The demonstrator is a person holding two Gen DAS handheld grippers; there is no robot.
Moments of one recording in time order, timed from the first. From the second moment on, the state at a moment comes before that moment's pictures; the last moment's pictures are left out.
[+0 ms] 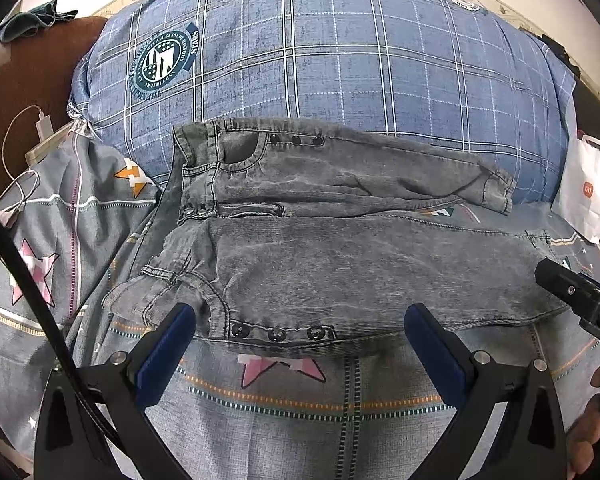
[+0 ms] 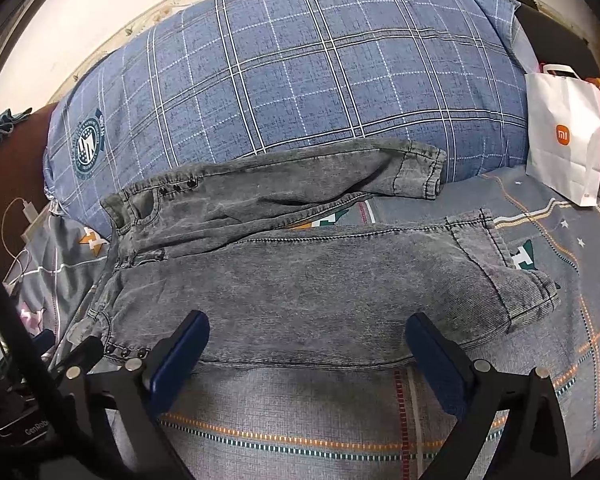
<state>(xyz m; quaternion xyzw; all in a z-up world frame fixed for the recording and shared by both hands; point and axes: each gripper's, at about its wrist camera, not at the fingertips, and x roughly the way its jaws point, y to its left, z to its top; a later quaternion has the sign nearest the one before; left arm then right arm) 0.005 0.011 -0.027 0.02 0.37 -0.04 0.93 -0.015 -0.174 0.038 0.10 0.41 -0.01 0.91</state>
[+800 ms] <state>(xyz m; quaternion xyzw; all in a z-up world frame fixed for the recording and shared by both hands) 0.004 0.012 -0.025 0.02 0.36 -0.04 0.93 -0.016 -0.177 0.039 0.10 0.41 0.00 0.91</state>
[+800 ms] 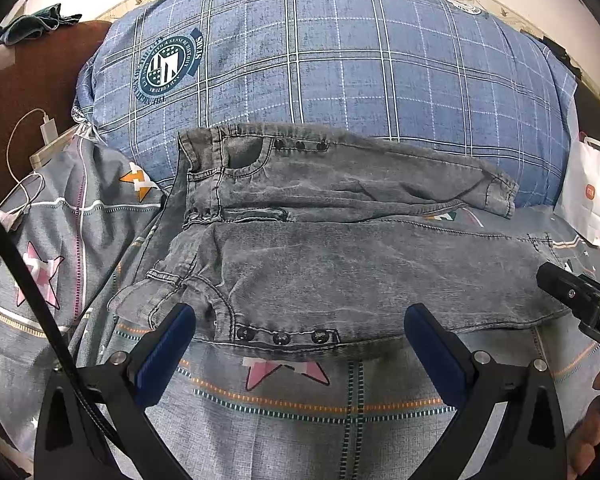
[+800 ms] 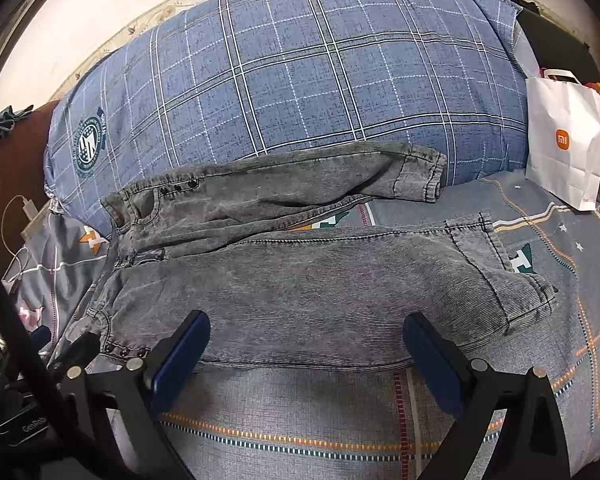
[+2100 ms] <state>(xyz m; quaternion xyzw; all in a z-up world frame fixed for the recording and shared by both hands) 0.003 0.009 -0.026 0.03 0.36 -0.03 0.93 -0.017 -0.180 0.037 0.10 0.41 -0.01 0.91</state>
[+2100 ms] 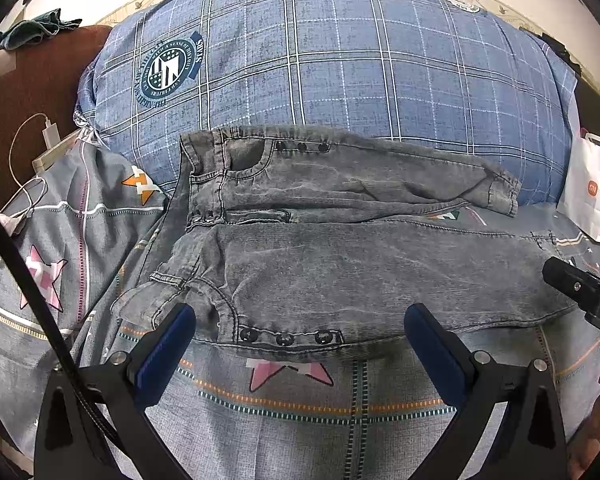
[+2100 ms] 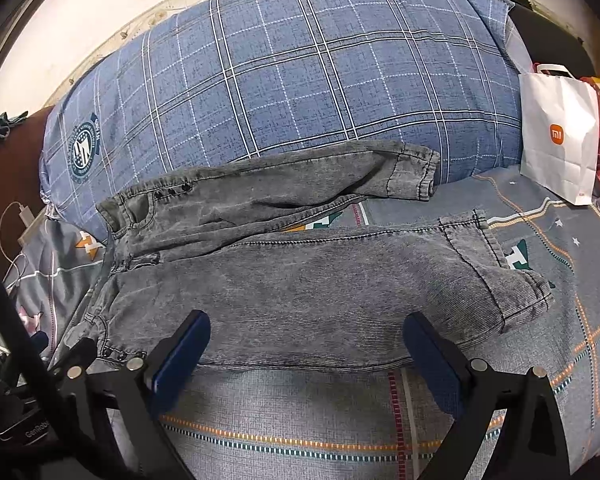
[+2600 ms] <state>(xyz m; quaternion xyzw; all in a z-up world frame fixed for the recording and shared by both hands) 0.014 0.008 -0.028 0.02 0.37 -0.05 0.93 -0.014 -0.192 0.037 0.14 0.41 -0.01 0.90</state>
